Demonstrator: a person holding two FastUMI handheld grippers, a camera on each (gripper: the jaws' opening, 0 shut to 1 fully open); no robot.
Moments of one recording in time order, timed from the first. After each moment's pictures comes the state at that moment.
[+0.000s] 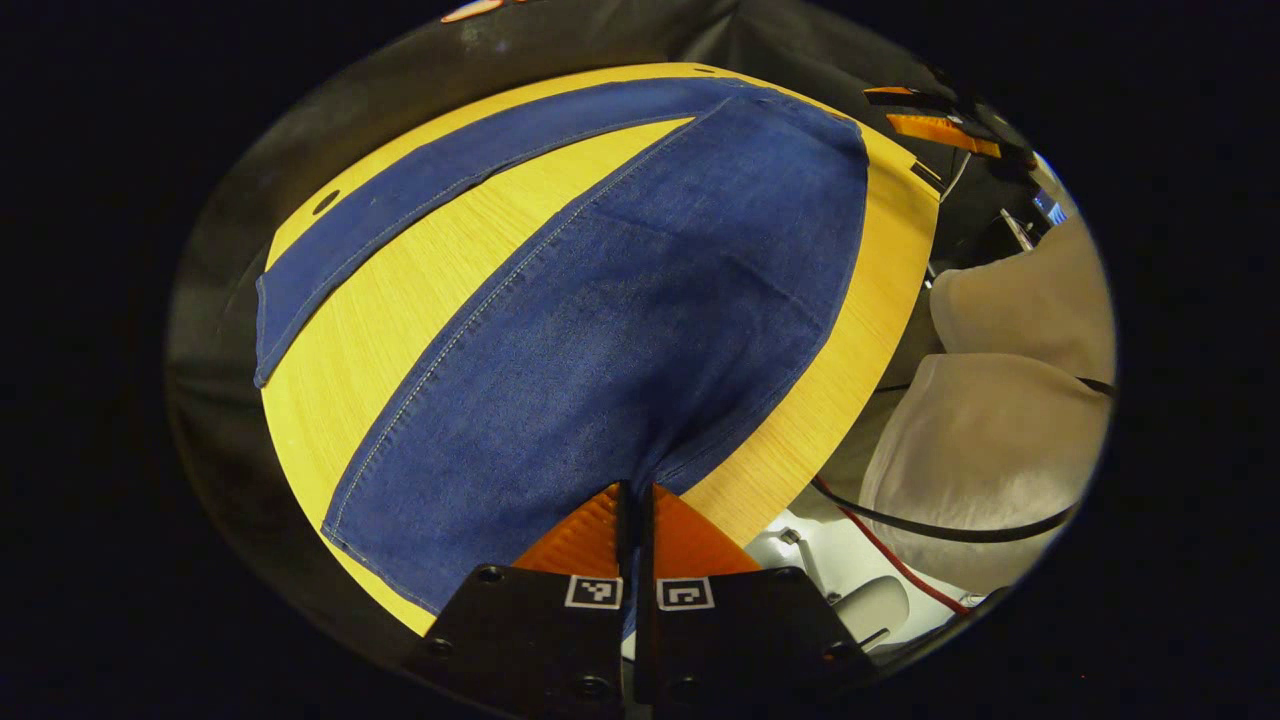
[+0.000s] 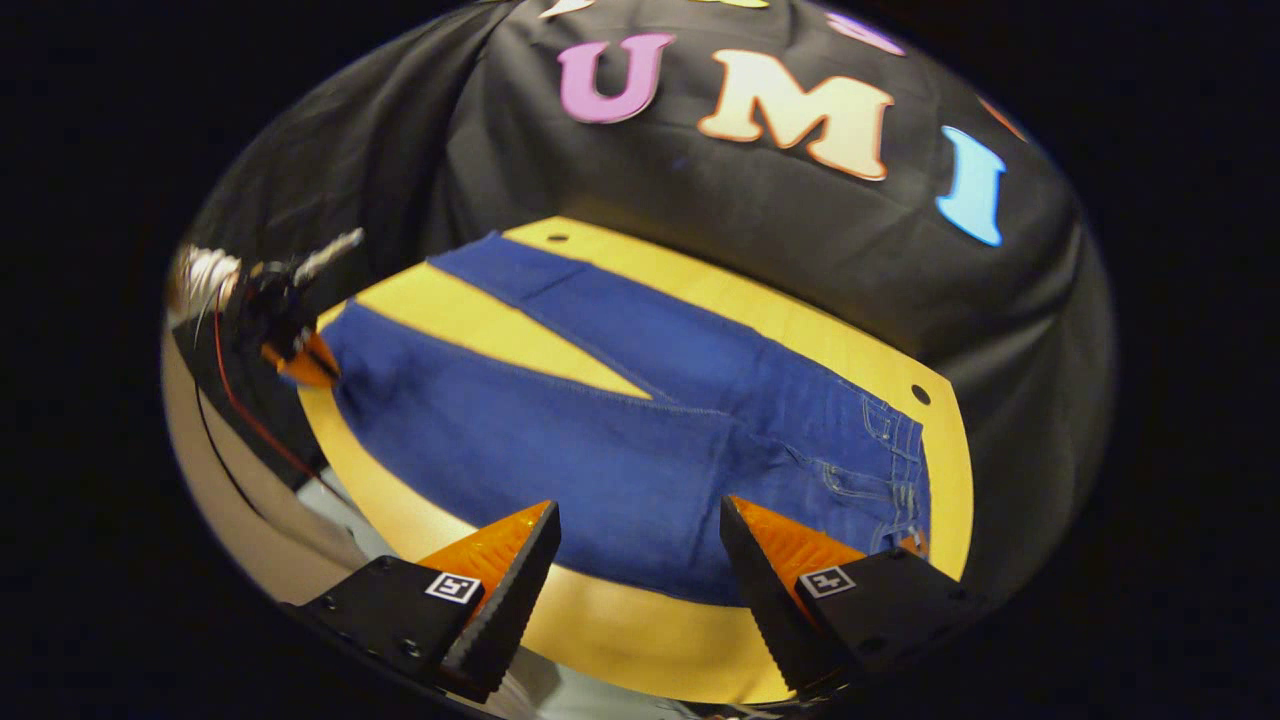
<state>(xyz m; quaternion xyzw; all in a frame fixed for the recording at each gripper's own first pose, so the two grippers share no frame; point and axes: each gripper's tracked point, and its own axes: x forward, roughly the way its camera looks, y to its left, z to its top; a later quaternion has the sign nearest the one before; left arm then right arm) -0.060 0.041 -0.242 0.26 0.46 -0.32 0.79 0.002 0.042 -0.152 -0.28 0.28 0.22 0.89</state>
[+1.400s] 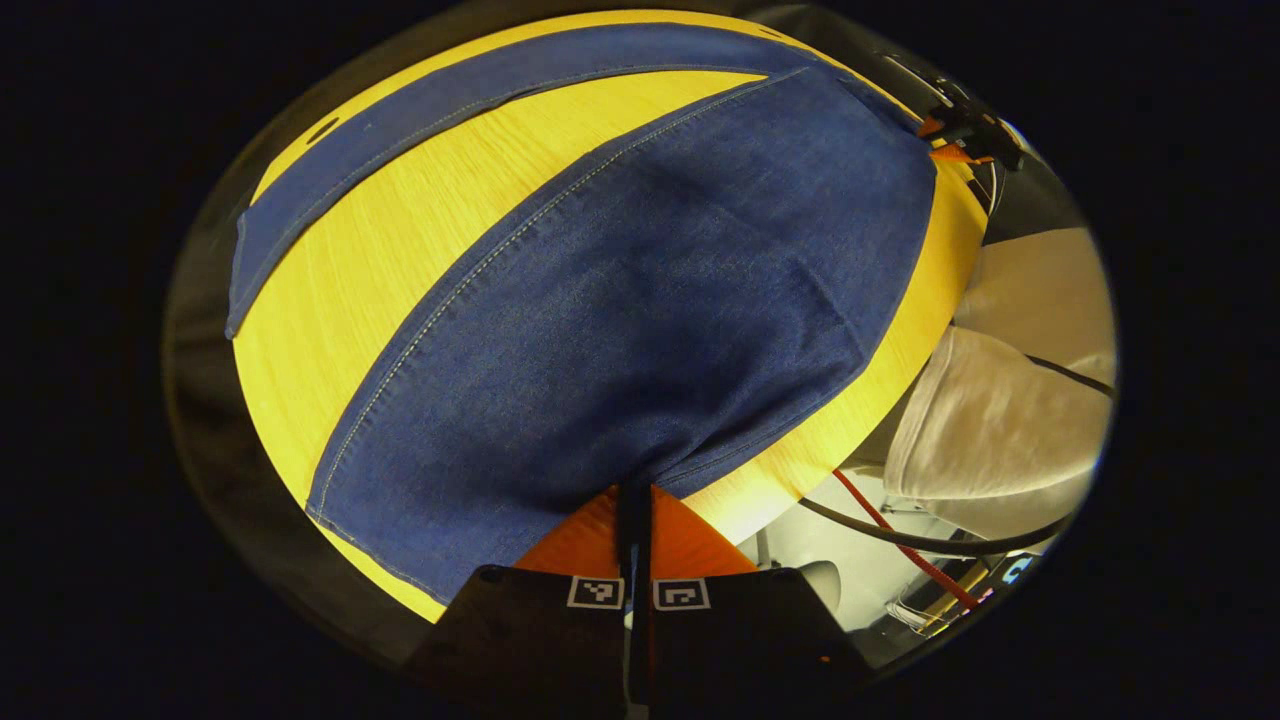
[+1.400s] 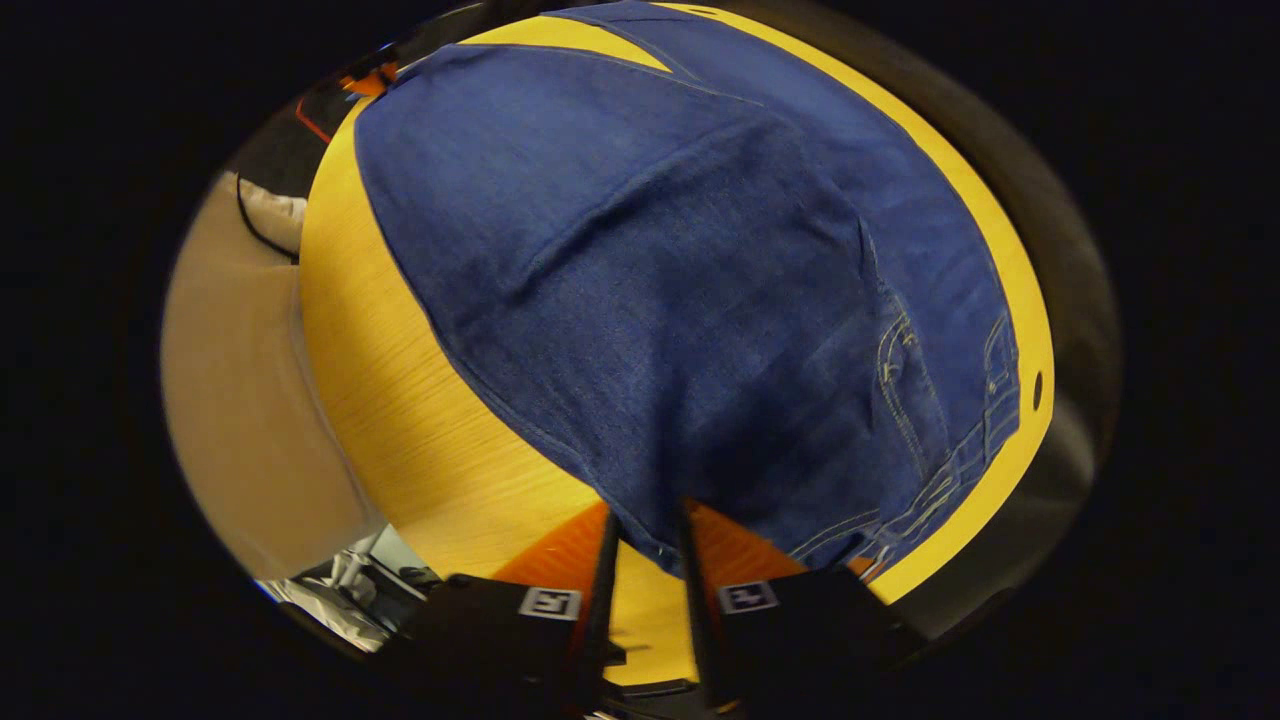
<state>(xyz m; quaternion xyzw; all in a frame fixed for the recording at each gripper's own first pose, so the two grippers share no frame) -0.058 0.044 -0.242 0.23 0.60 -0.28 0.72 0.063 -0.121 -0.244 -0.49 0.50 0.30 0.65</state>
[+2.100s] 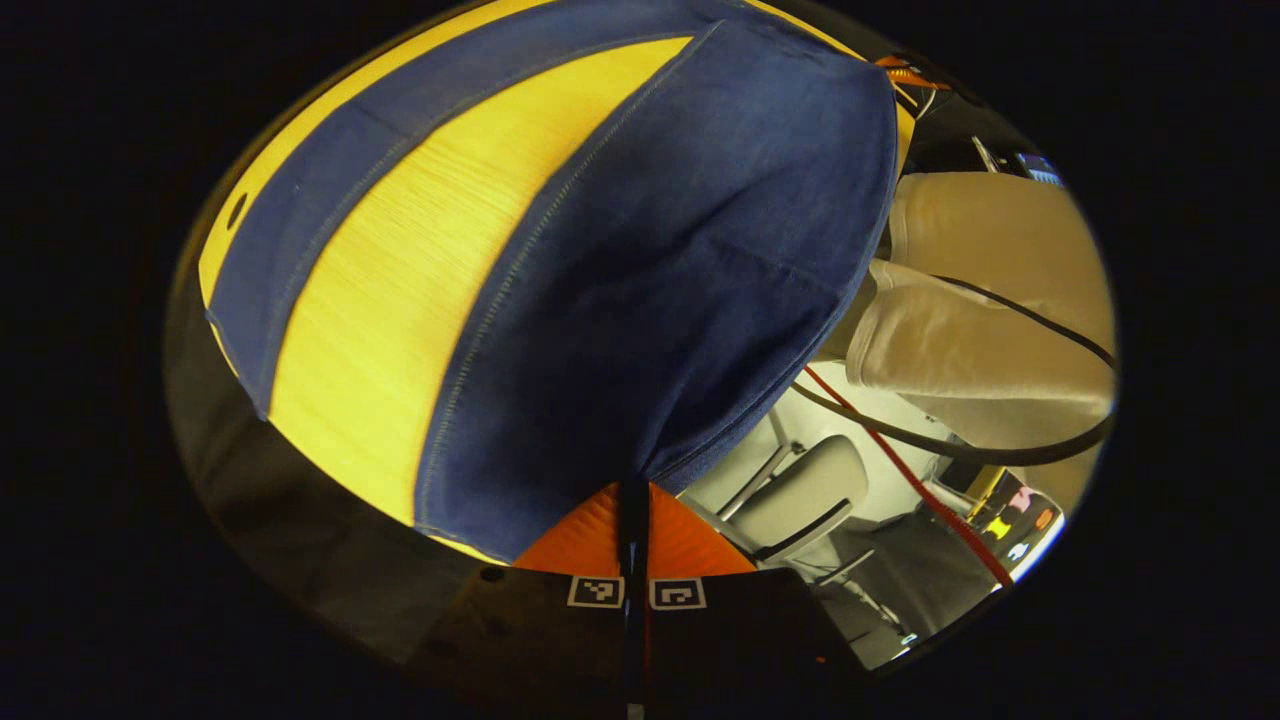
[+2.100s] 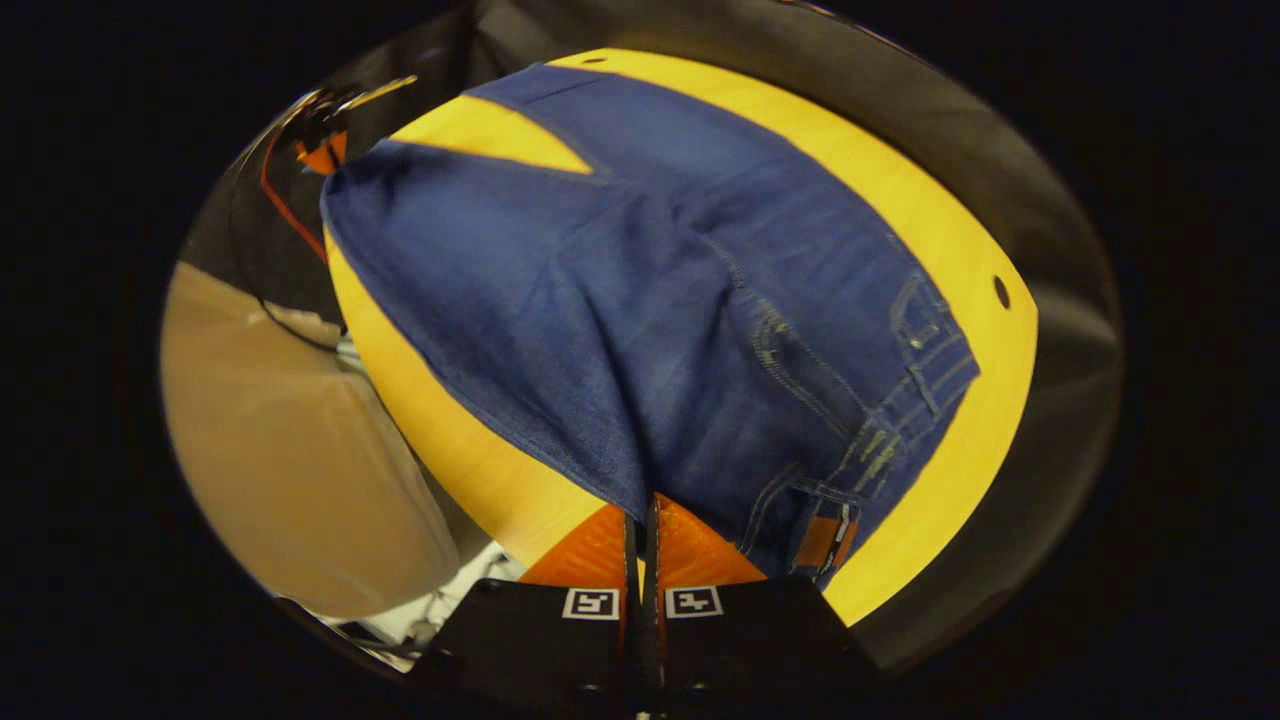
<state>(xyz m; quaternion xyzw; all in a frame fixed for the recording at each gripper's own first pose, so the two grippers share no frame) -0.026 0.057 -0.130 0.38 0.64 -0.32 0.59 0.087 -0.086 -0.156 -0.29 0.51 0.24 0.78</state>
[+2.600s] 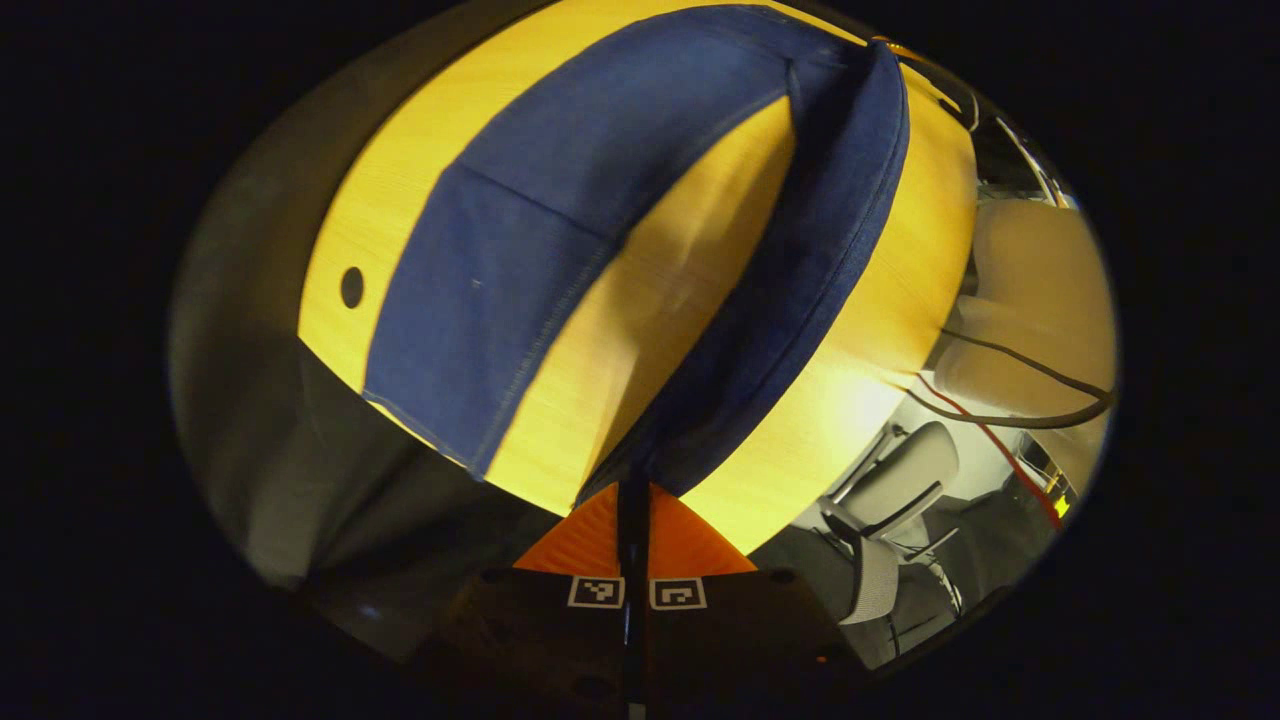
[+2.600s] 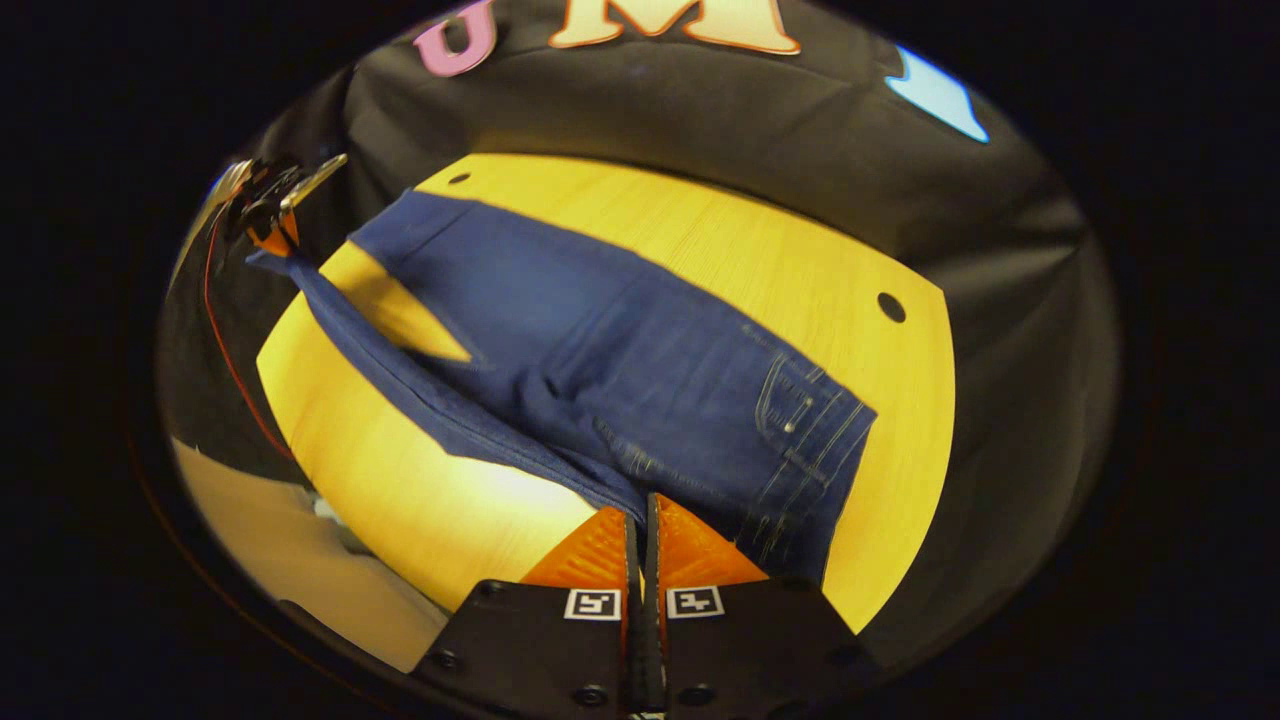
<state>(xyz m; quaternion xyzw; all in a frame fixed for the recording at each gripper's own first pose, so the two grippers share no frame) 0.140 0.051 -0.037 0.49 0.59 -0.25 0.59 0.202 -0.059 -0.070 -0.18 0.41 0.15 0.88</state>
